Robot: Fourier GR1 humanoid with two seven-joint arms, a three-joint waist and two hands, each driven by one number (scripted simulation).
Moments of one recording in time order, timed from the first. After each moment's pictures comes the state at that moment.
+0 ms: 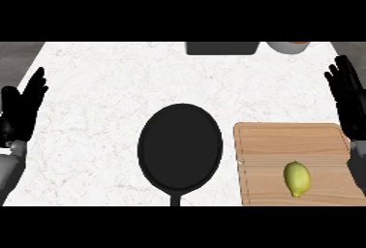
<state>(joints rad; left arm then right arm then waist) -0.29 0.59 -0.11 -1.28 0.17 0.27 0.16 -0.29 -0.55 0.07 -1.35 -0.40 -0.20 -0.08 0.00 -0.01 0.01</state>
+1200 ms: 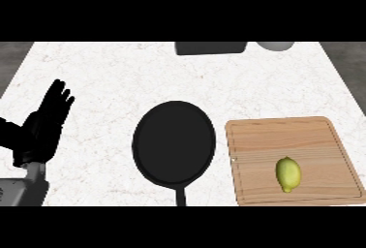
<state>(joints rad) -0.14 0.41 -0.07 -1.54 0.35 0.25 0.14 0.61 -0.58 -0.22 -1.79 0.06 -0.36 -1.03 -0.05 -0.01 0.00</state>
